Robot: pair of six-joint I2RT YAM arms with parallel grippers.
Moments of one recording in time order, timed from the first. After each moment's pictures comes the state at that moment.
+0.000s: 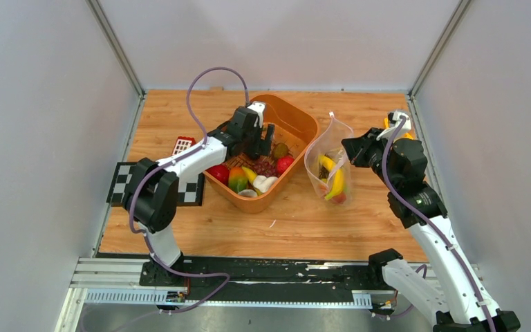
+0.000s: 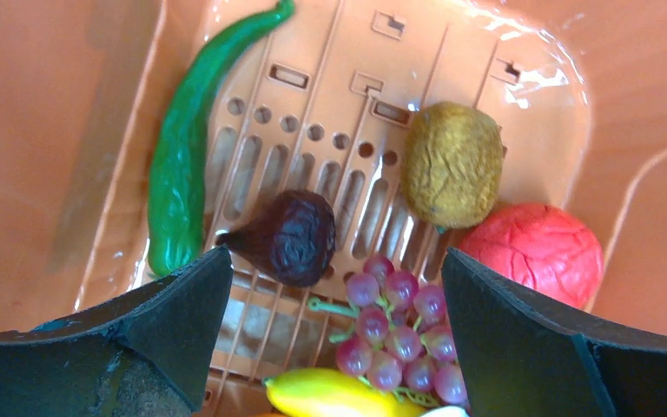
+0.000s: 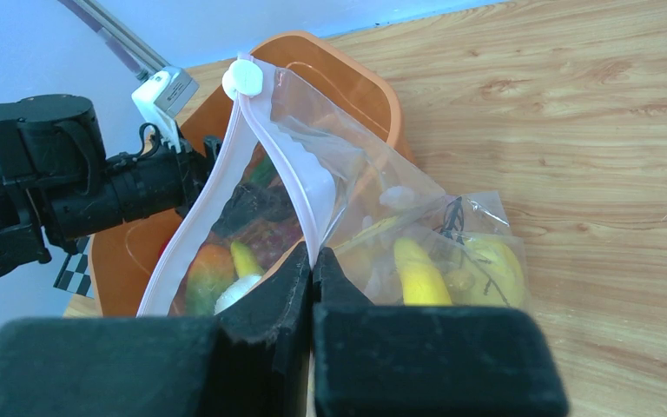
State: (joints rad) left arm -0.57 1.75 1.28 -0.24 -0.07 -0.23; right arm 0.31 0.80 0.91 -0.29 -0.06 0.48
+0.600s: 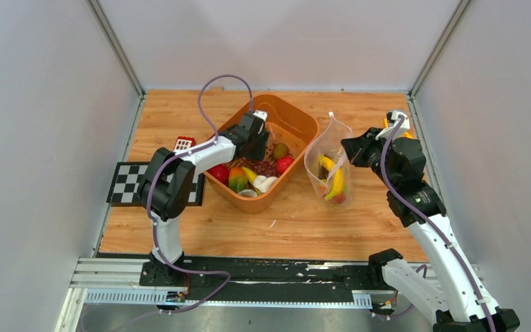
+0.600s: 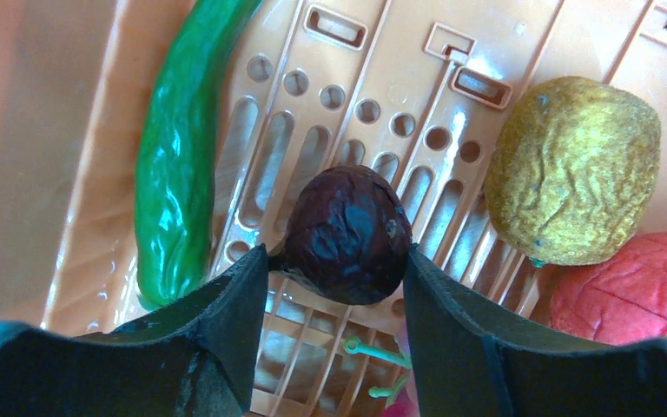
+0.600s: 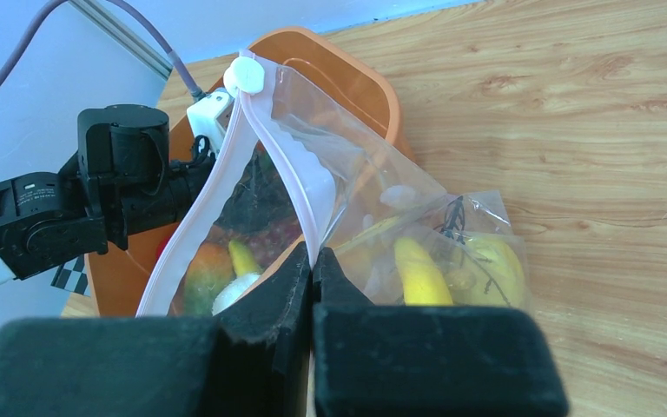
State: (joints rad) left arm -0.57 1.92 1.34 -0.28 -0.15 -0.22; right arm 0.31 0.81 0.91 -0.29 -0.06 0.48
